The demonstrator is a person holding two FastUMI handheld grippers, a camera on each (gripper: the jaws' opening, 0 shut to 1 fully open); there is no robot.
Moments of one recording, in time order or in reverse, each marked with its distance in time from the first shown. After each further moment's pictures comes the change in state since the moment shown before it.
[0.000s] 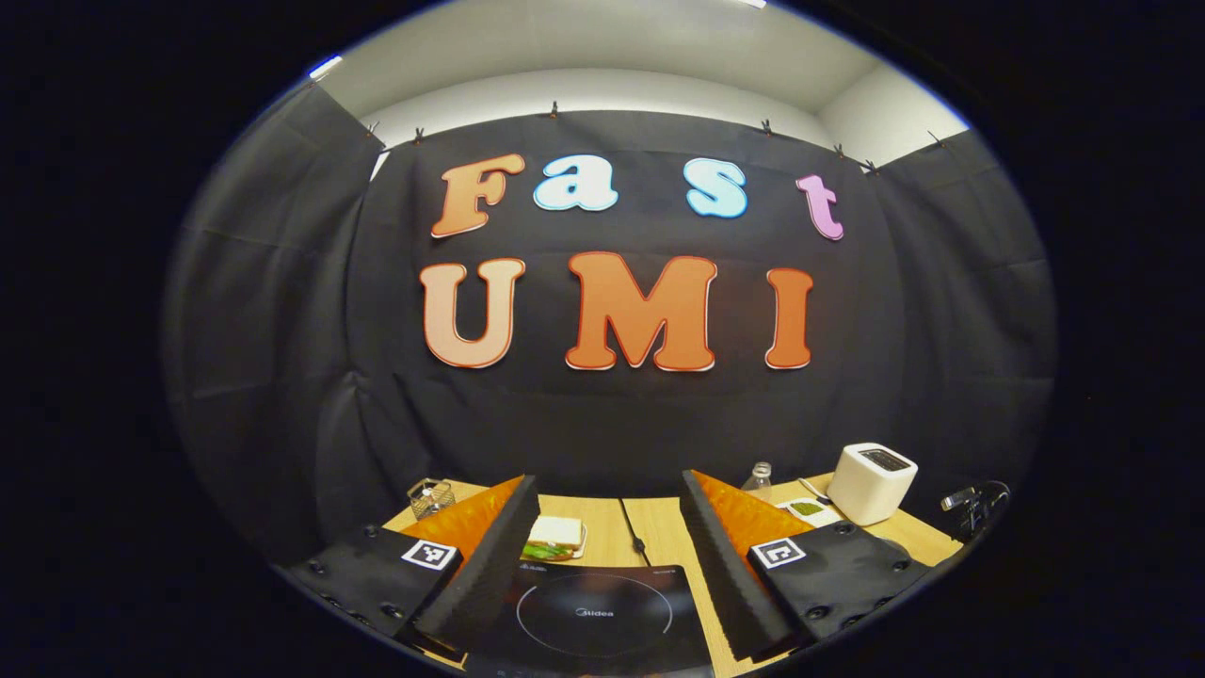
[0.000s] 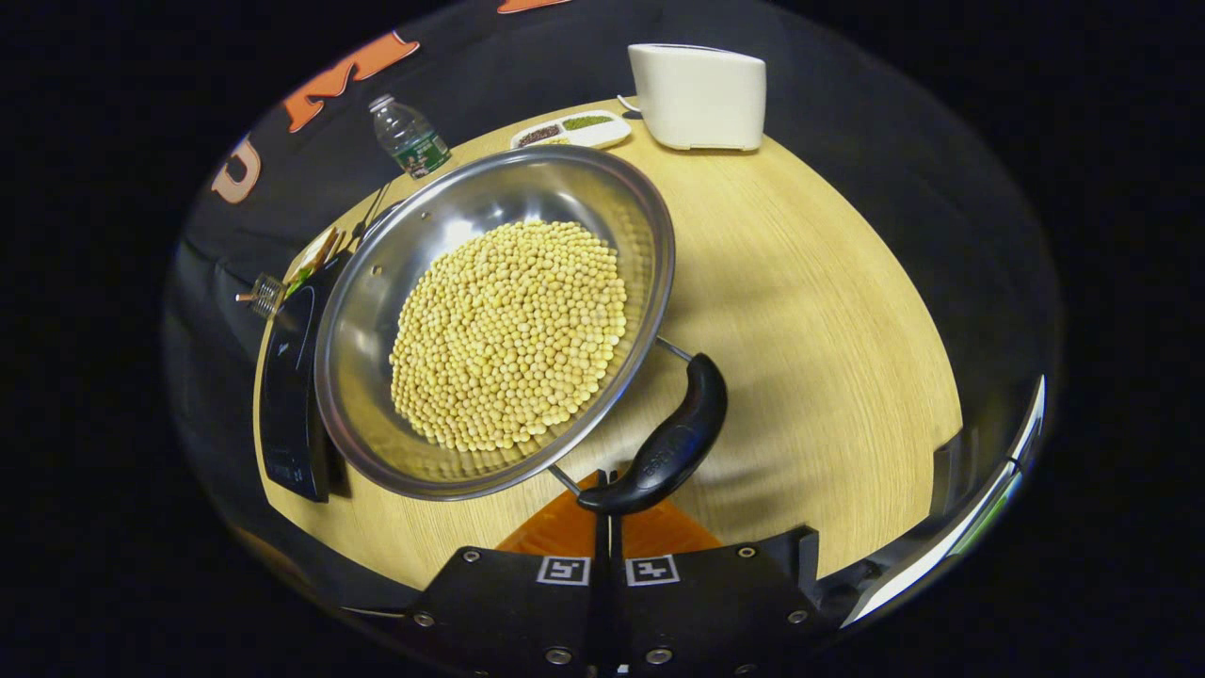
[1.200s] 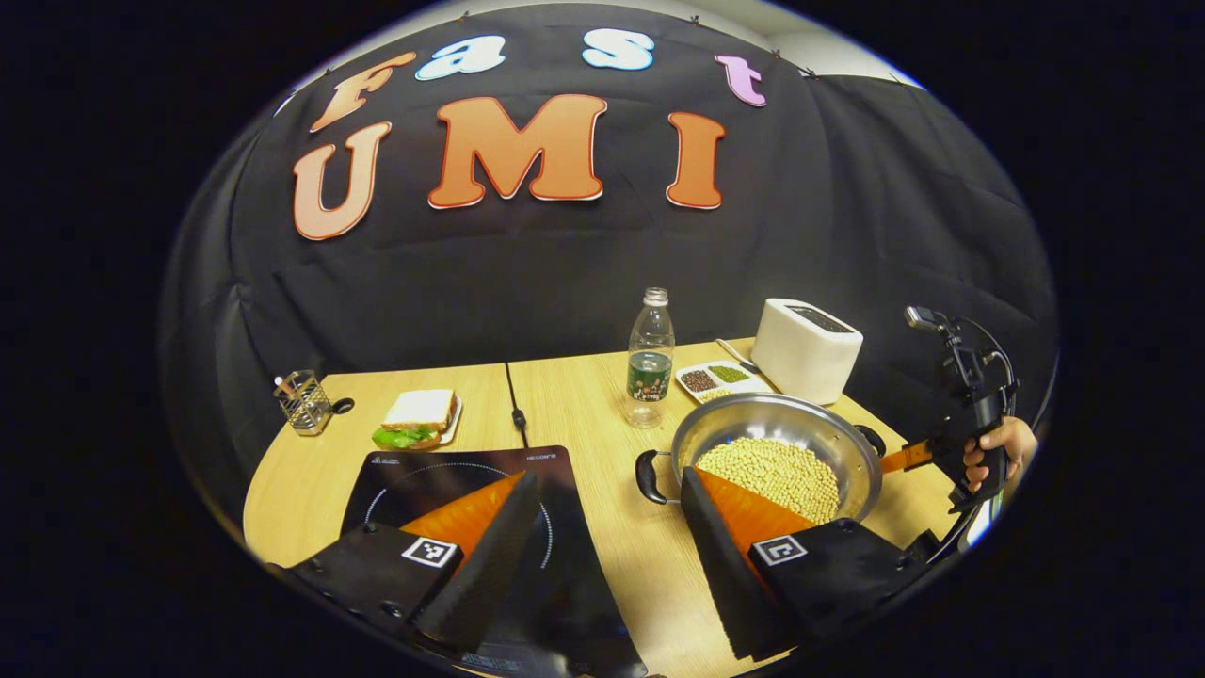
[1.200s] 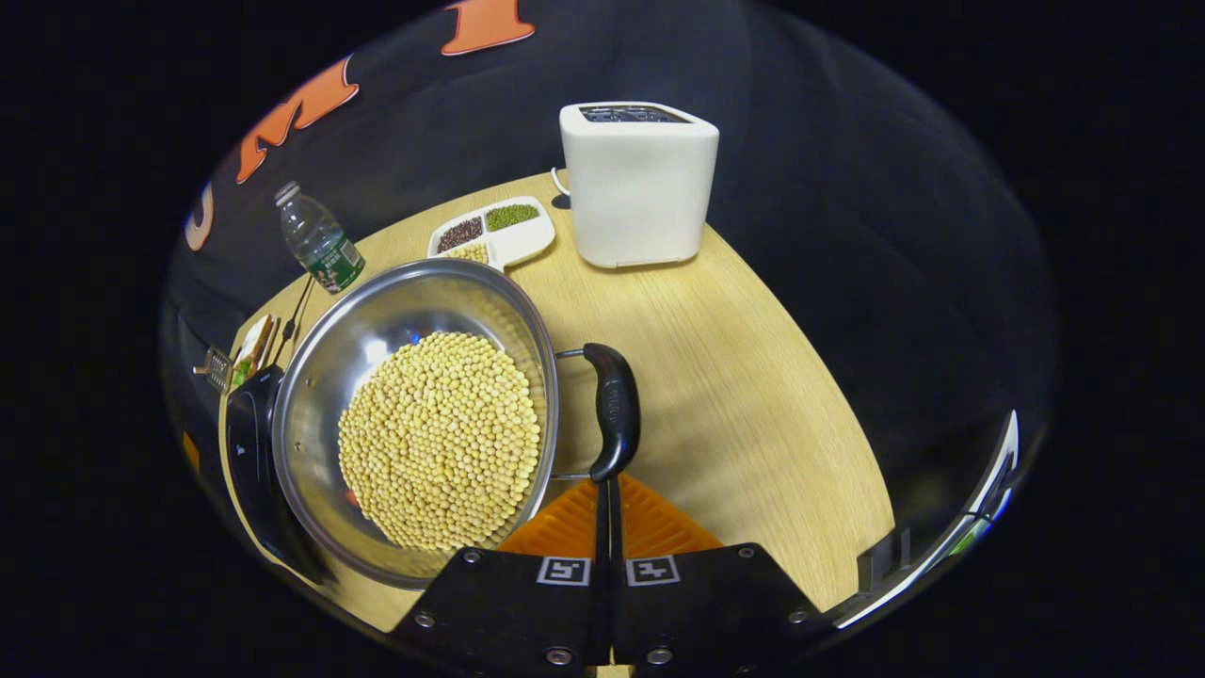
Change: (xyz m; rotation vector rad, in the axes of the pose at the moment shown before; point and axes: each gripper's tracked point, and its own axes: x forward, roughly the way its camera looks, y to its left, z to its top) left arm 0.031 -0.127 -0.181 0.054 0.399 -0.251; right arm 0.022 -0.051 0.137 0.033 -0.207 -0.181
